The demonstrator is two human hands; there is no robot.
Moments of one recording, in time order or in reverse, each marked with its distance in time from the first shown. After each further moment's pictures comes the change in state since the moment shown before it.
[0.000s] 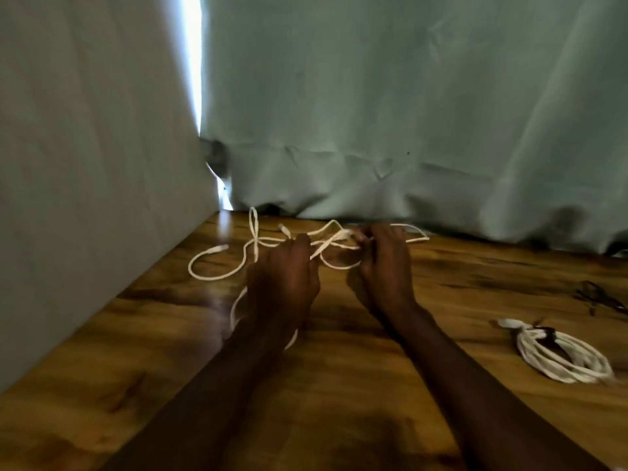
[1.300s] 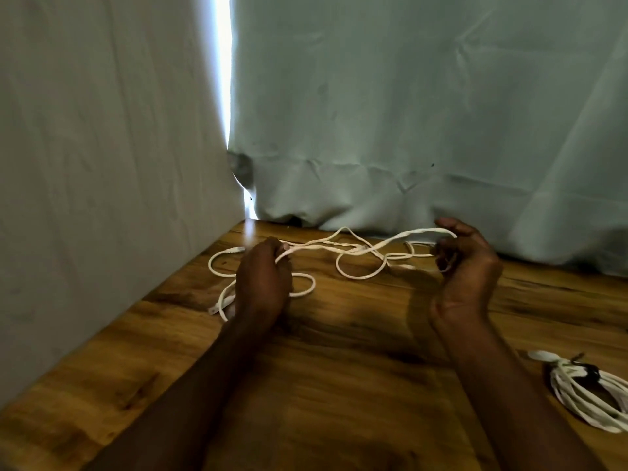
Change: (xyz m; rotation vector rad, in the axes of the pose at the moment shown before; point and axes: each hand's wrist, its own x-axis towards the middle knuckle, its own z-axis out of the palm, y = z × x) left_hand 0.020 -0.047 0.011 -0.393 0.040 -0.328; right_hand 0.029 -0.017 -0.063 1.053 0.331 0.666
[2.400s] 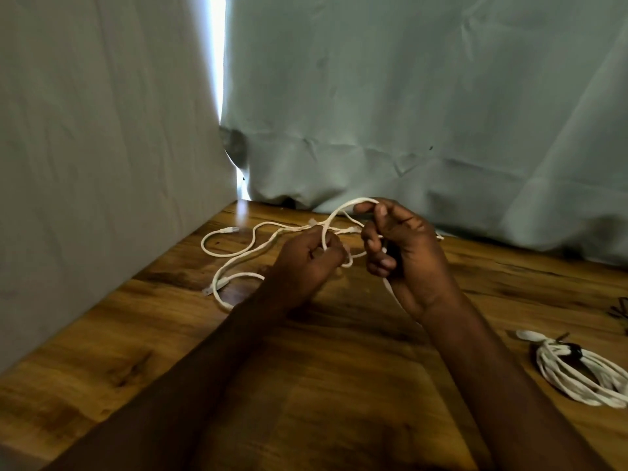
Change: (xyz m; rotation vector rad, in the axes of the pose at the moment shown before) left_hand -0.023 0.043 0.007 -0.510 -0.408 0.133; right_hand -0.031 -0.001 0.024 -0.004 -0.724 0.266
